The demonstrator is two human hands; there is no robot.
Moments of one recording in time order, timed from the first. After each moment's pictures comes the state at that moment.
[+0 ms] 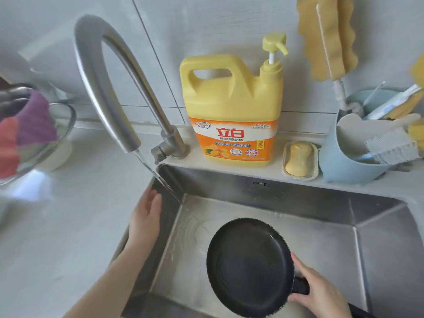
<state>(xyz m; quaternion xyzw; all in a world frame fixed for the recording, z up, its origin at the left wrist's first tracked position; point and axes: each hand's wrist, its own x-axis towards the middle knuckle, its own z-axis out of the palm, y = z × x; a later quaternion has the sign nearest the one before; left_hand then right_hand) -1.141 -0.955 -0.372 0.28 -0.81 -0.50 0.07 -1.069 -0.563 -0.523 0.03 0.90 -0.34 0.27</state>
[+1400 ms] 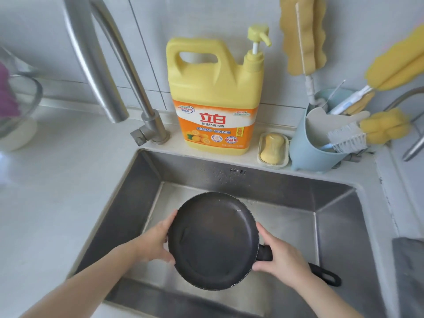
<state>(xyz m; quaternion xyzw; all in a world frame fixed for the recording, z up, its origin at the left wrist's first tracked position) -1.107 -0.944 -0.442 -0.04 -0.84 -0.41 -0.35 -1.089 -0.583 -0.457 -0.04 0.92 -0.29 0.28</state>
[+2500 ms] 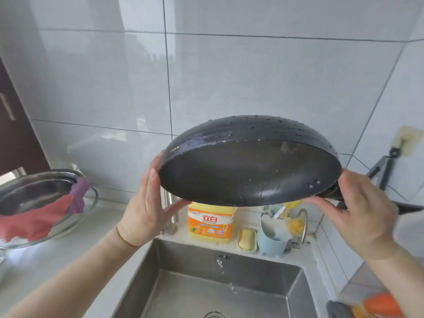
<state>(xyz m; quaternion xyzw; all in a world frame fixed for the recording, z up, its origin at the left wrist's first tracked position) -1.100 -0.912 -0.042 -0.33 -0.74 -0.19 0.55 -1.076 -0.540 -0.007 -0.24 0.75 0.03 -0.62</state>
